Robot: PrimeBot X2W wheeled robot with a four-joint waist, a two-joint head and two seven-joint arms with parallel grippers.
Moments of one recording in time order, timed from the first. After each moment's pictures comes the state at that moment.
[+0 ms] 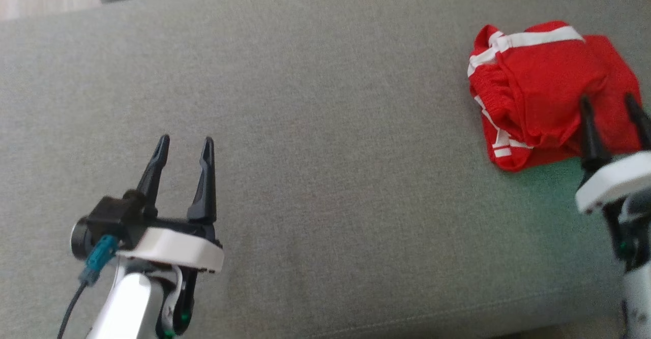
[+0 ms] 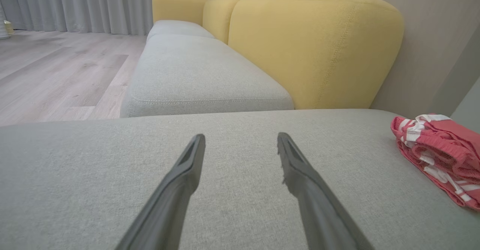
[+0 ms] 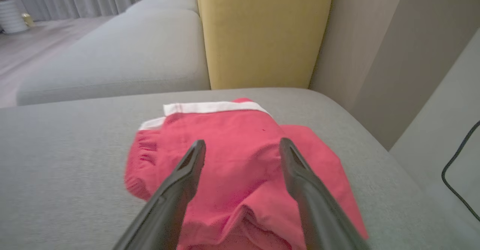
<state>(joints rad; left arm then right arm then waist) -0.13 0.20 -0.31 0.06 -0.32 0.10 -0.25 -0.28 -0.26 -0.08 0.26 0.22 0.12 0.11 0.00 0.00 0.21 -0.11</state>
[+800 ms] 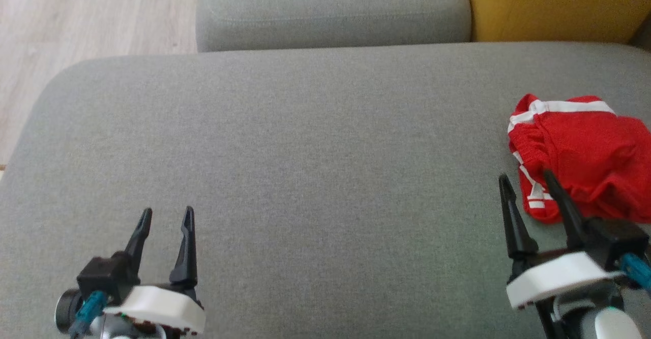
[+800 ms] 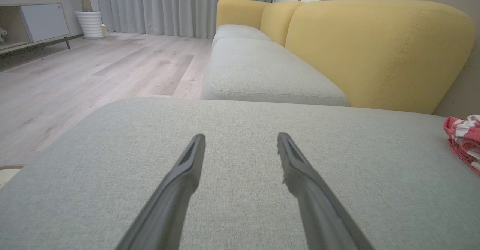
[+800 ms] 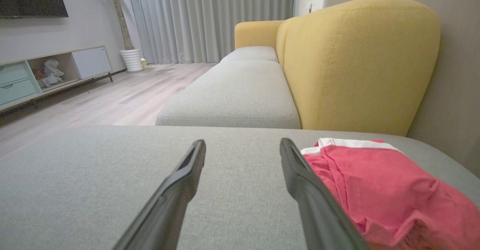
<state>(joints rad) 0.08 0.25 -0.28 0.03 -0.35 0.15 -0.22 0.08 -0.05 0.02 -0.12 0.10 0.12 0.06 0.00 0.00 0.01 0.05</state>
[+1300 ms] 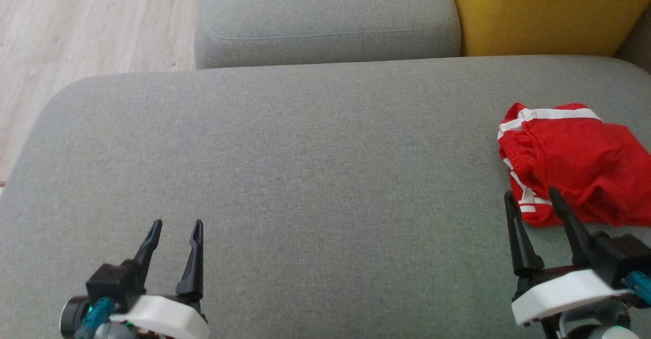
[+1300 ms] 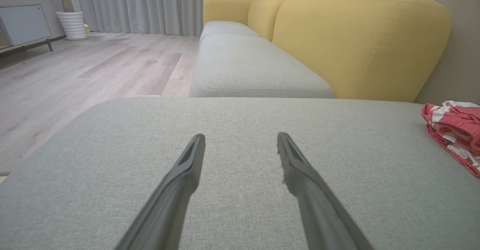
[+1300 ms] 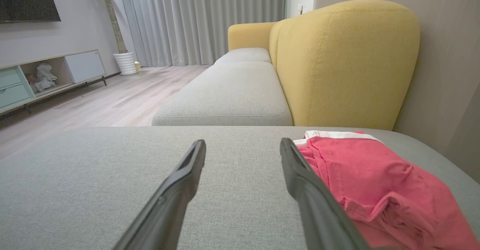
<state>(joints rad) 0.12 0.28 -0.31 0.00 -0.35 0.14 -0.18 0.17 -0.05 0.00 -0.17 0.11 0.12 0.08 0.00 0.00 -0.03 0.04</state>
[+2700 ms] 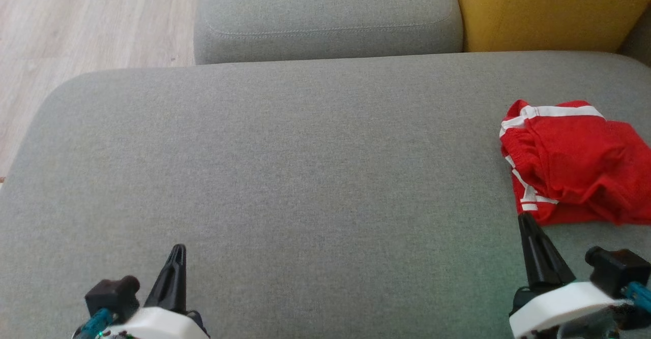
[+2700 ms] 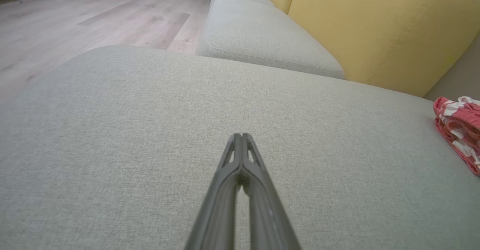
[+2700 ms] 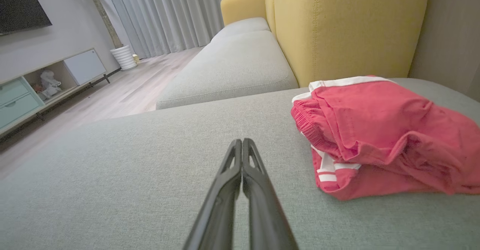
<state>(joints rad) 0.16 0.25 -0.31 0.07 -0.46 0.15 -0.17 0.20 -0.04 0.00 -0.08 0.24 0.12 0.08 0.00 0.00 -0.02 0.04</state>
